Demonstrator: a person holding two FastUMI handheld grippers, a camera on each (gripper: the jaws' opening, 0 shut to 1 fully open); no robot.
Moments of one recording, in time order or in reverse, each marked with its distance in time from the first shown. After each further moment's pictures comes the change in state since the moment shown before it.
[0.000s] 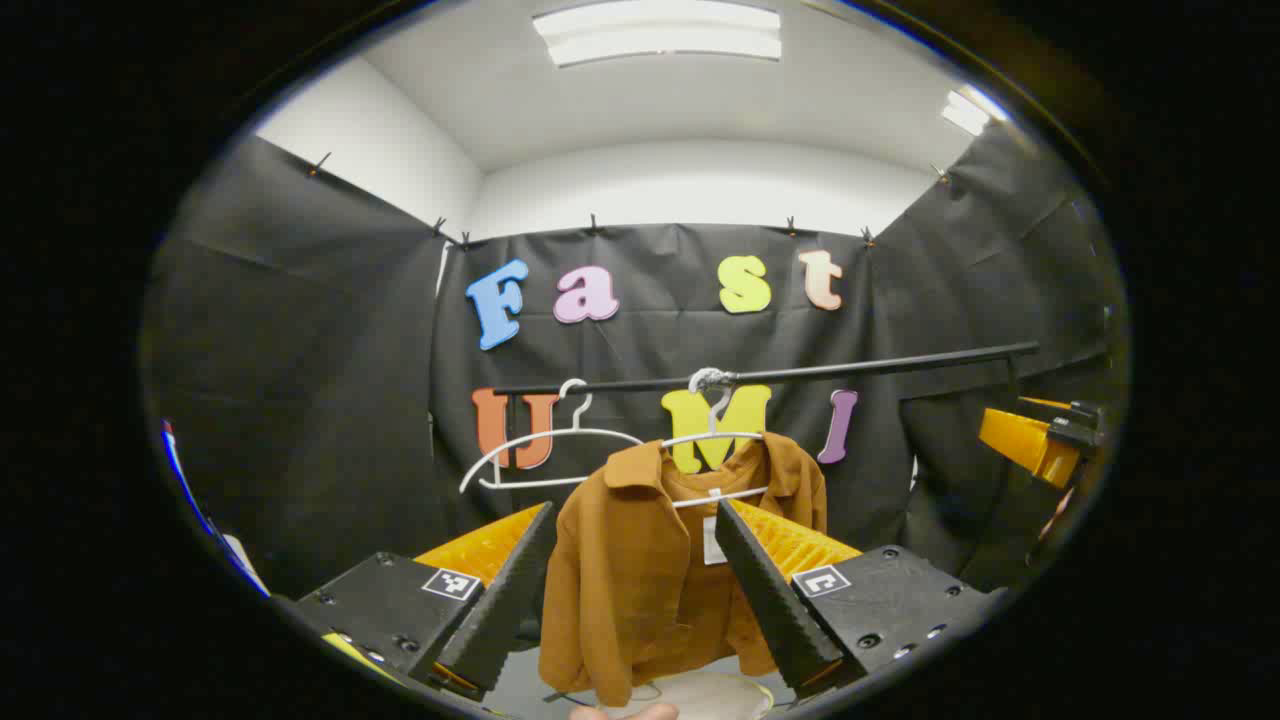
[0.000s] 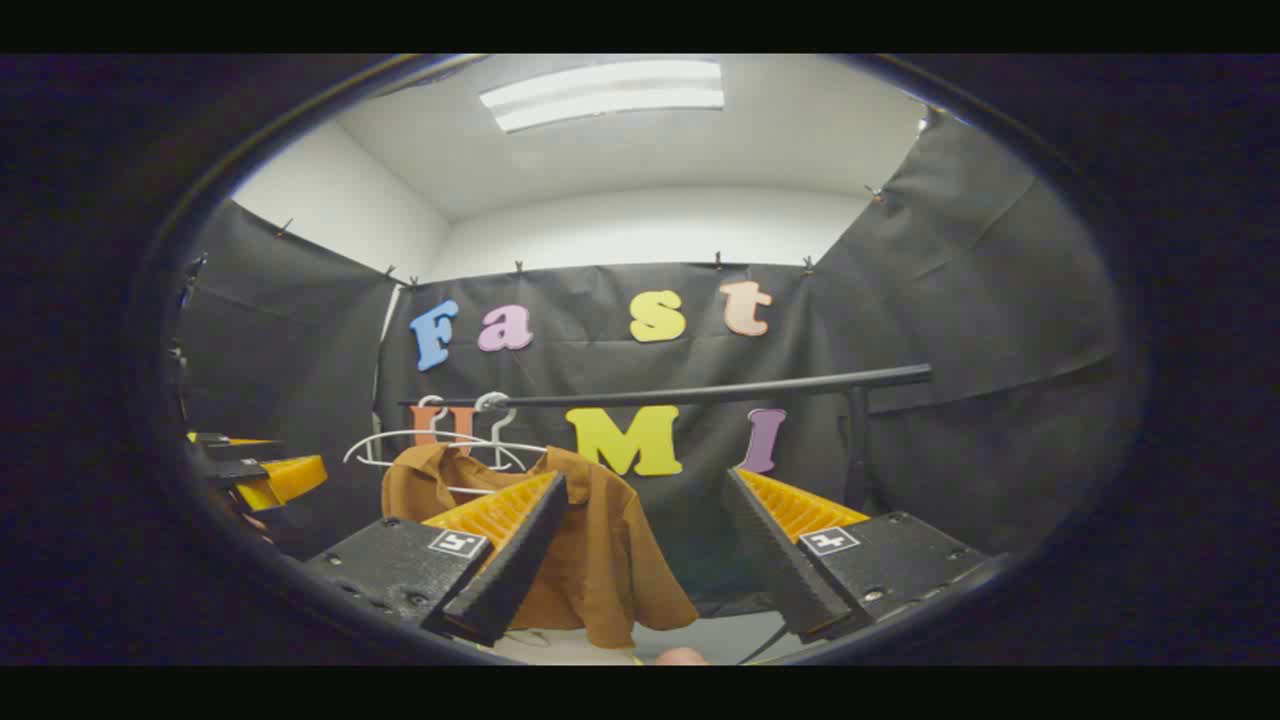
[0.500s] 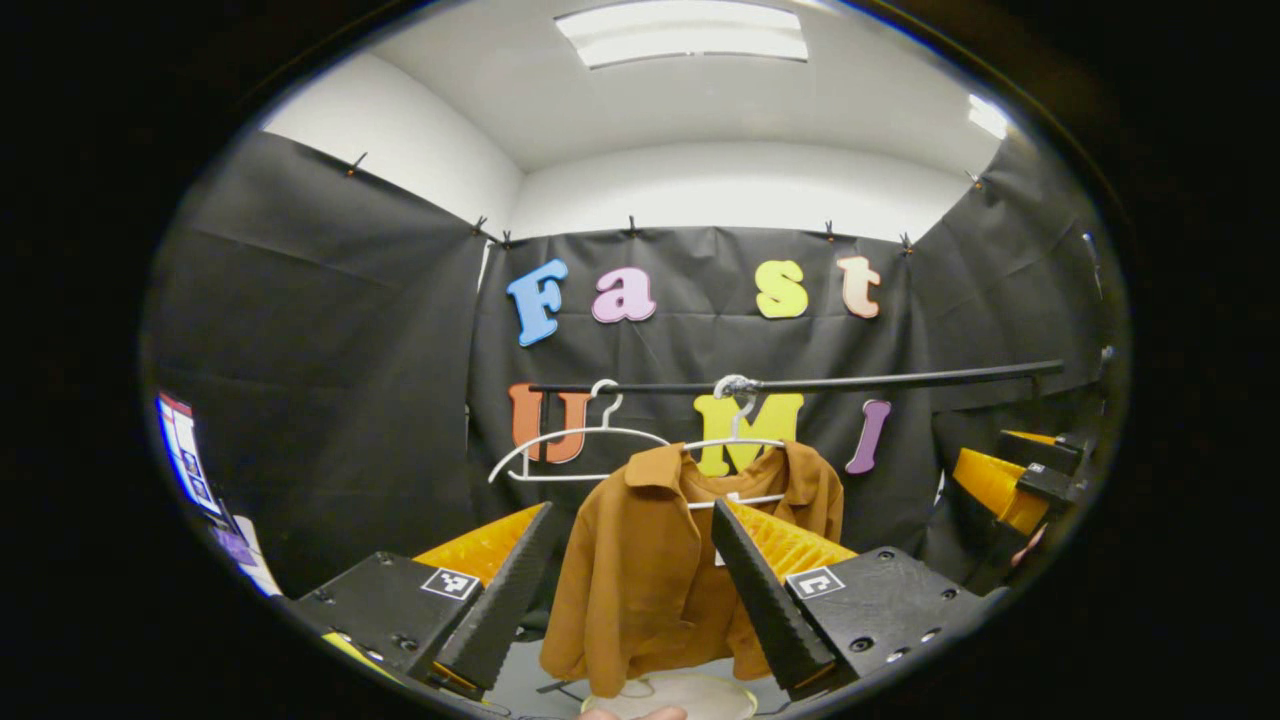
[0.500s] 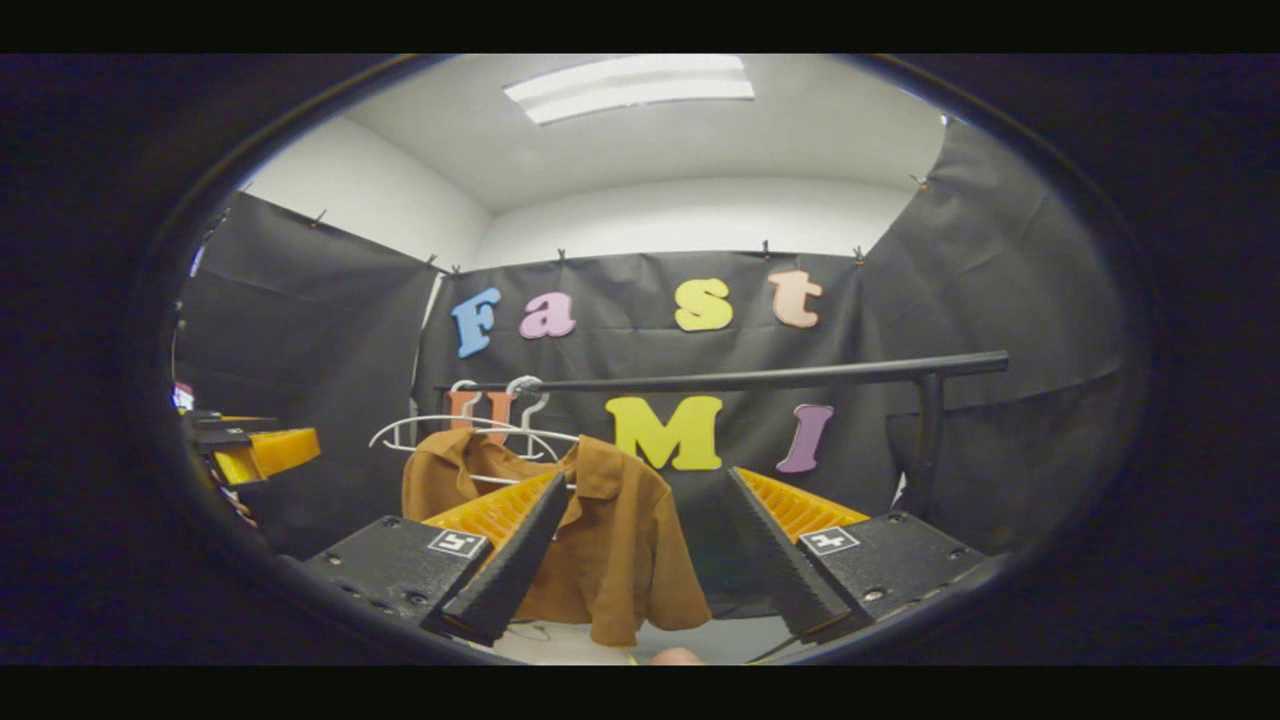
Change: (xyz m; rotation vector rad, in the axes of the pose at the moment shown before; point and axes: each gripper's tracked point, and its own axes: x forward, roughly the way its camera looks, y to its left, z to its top) left arm -0.012 -0.008 0.010 -0.017 -0.019 0.108; right arm 0.031 0.006 -0.022 -0.012 0.046 0.139
